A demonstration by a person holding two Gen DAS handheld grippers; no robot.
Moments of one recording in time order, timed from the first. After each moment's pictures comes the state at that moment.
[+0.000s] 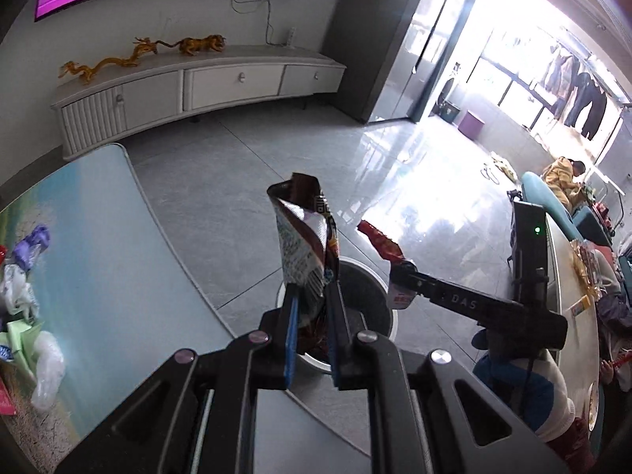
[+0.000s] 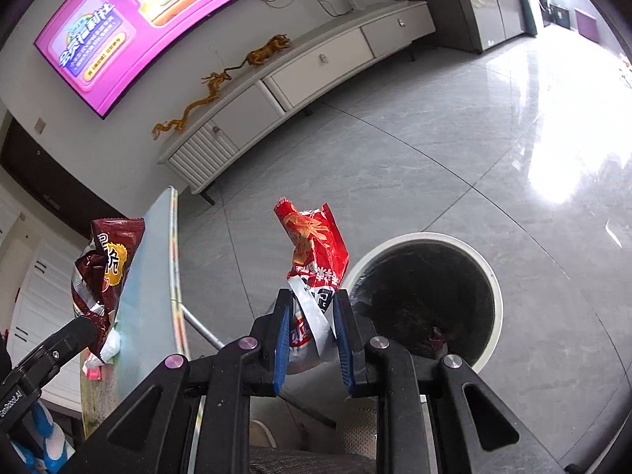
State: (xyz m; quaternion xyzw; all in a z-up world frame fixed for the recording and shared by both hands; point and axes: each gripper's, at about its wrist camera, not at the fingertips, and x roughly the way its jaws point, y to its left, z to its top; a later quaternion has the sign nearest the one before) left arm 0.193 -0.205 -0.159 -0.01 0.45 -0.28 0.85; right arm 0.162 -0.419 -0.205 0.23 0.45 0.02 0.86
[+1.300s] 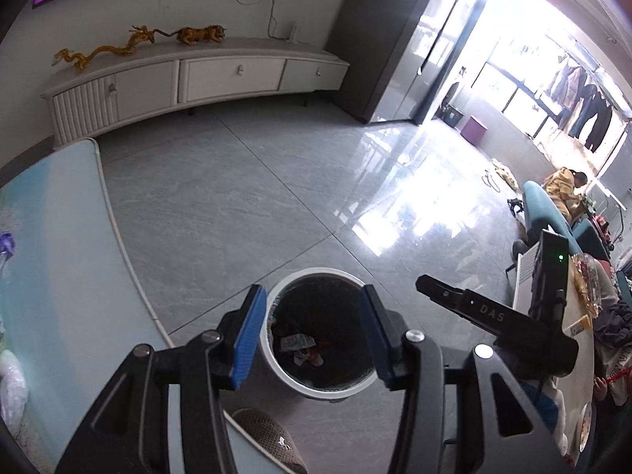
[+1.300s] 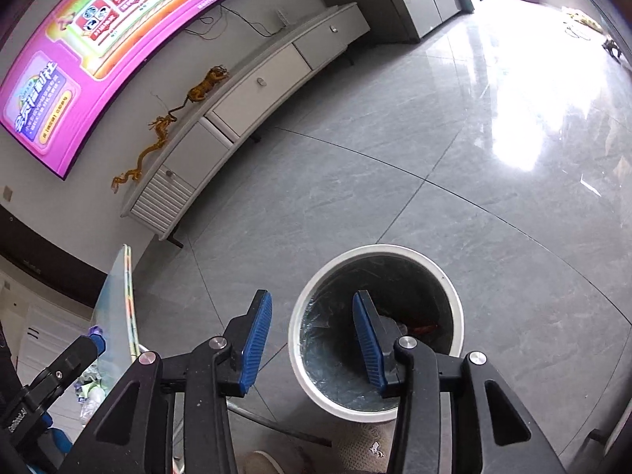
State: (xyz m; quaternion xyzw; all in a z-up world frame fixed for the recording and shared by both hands) left arm 0.228 -0.225 -0.168 -0.03 0.44 -0.26 0.86; right arm 0.159 -0.477 -0.204 0.29 0.42 -0.06 0.86
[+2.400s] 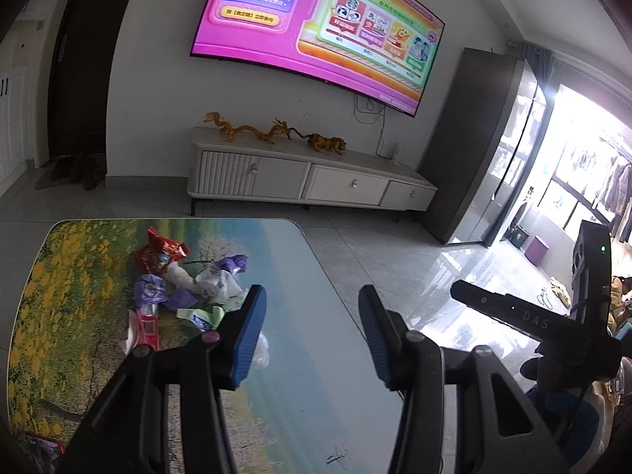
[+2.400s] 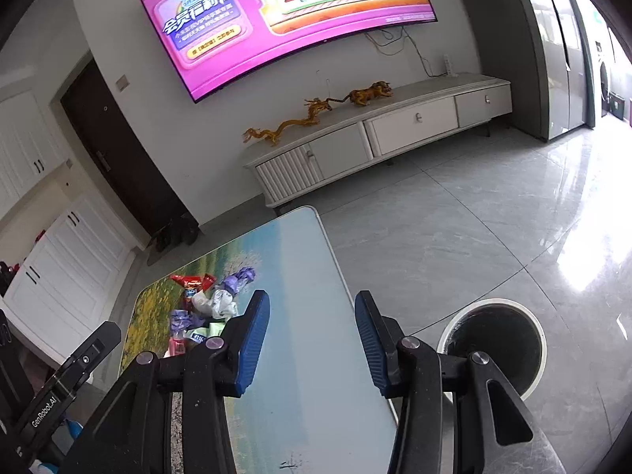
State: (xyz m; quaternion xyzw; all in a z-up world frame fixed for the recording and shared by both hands) left arm 0.095 0.017 -0.061 -0.12 0.29 -0.09 0.95; right arm 0.142 -0.232 -0.065 0.13 0.37 0.11 0.91
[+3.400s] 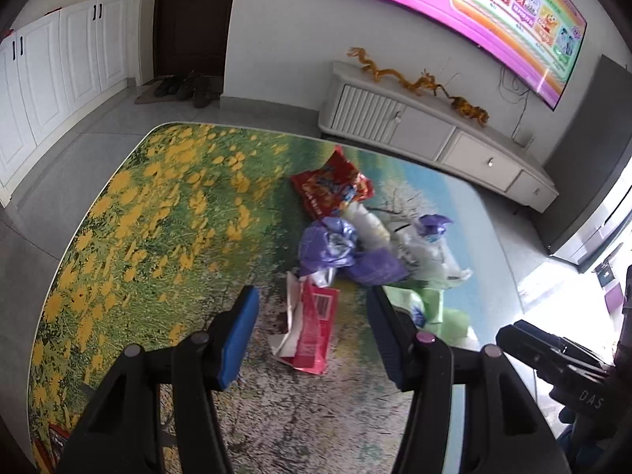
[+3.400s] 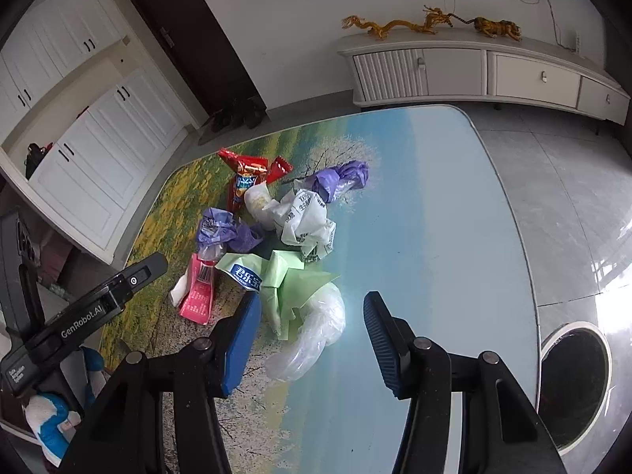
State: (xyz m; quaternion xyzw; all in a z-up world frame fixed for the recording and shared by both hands) left arm 0.168 0.149 -0.178 -0.16 0.41 0.12 0.89; right arm 0.219 -0.085 -0.179 0.01 0.50 0.27 0.82
